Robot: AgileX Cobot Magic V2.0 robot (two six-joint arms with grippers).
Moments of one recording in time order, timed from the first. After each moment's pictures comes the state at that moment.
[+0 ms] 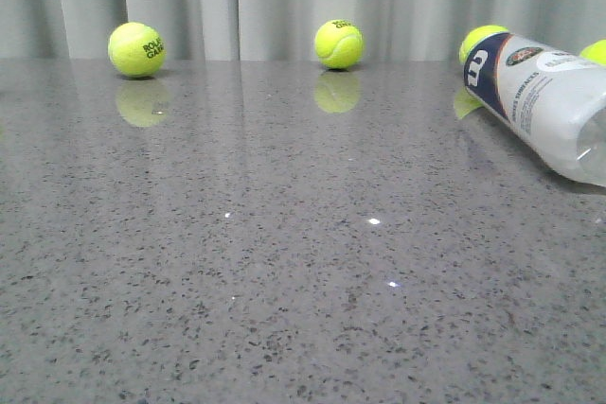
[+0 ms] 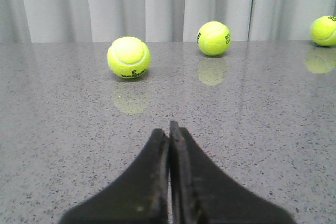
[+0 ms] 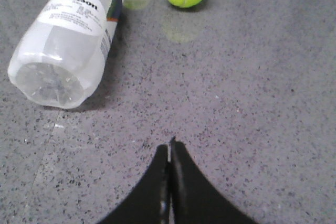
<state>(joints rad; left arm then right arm) -0.06 -0.01 0.00 0.05 0.12 -0.02 -0.01 0.22 -0.33 -0.03 0.61 0.05</state>
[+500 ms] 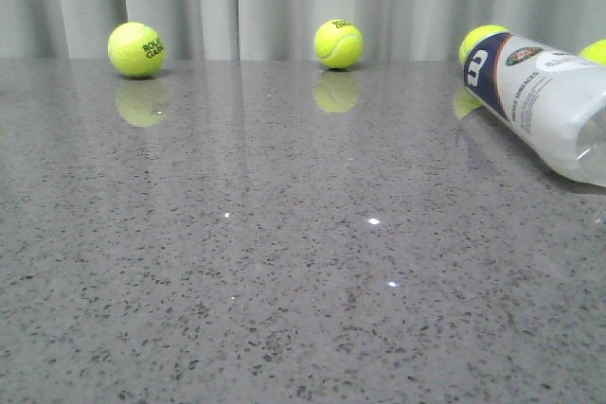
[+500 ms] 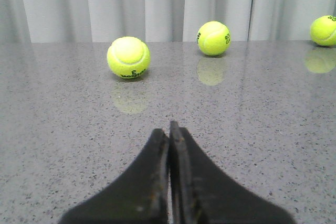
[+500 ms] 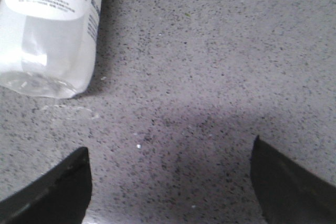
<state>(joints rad) -0.06 -0.01 0.00 0.05 0.12 -0.02 -0.01 0.73 -0.71 -0.01 0.86 0.05</state>
